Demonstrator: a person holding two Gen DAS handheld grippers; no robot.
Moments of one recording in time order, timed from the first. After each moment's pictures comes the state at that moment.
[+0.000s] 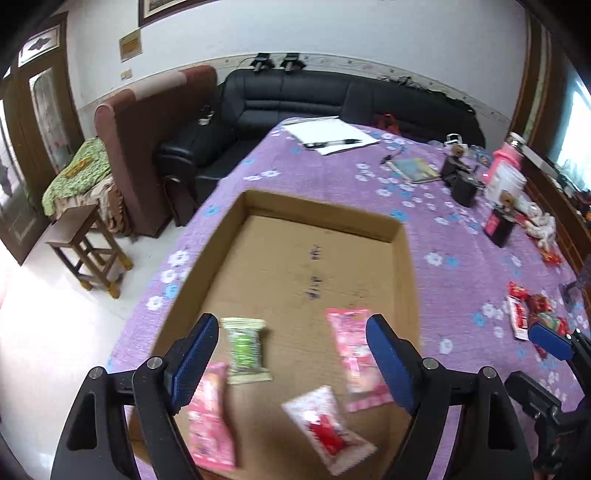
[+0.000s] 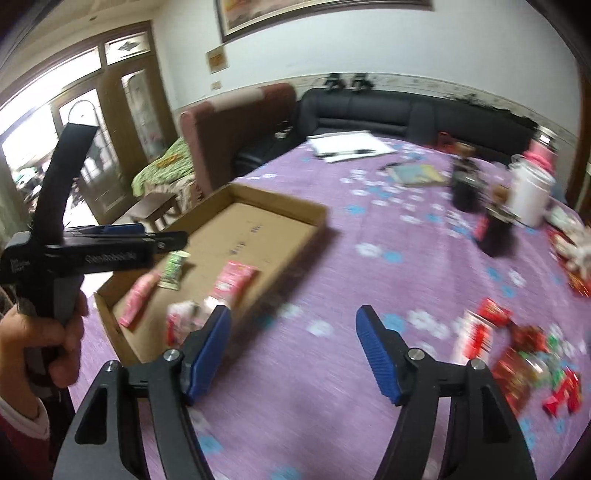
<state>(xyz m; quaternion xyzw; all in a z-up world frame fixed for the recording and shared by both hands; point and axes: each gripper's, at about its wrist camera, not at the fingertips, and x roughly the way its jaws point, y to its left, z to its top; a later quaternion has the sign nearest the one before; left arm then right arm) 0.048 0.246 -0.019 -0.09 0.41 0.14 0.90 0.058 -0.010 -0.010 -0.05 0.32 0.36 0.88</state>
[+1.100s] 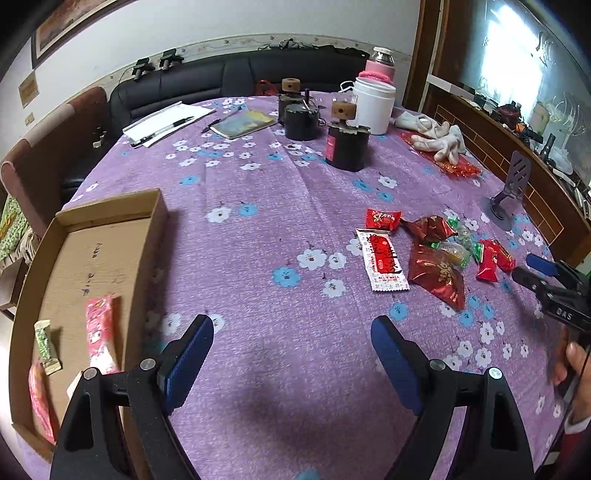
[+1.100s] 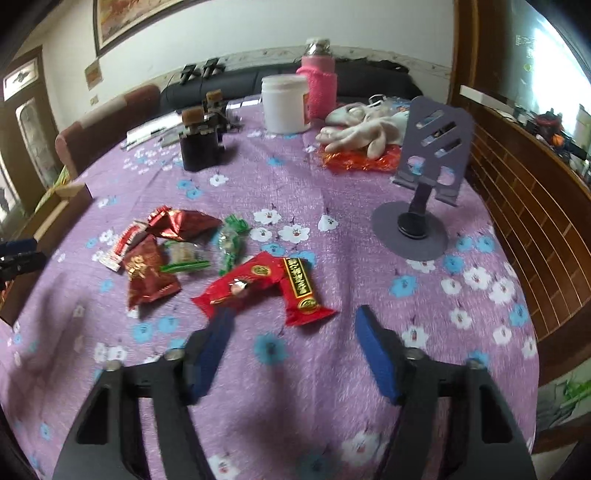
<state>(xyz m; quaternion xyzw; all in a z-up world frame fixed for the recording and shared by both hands) 0.094 0.046 -0.051 -0.01 0.46 -0.01 0.89 0.134 -0.297 -0.085 -0.02 0.38 0.17 0.91</state>
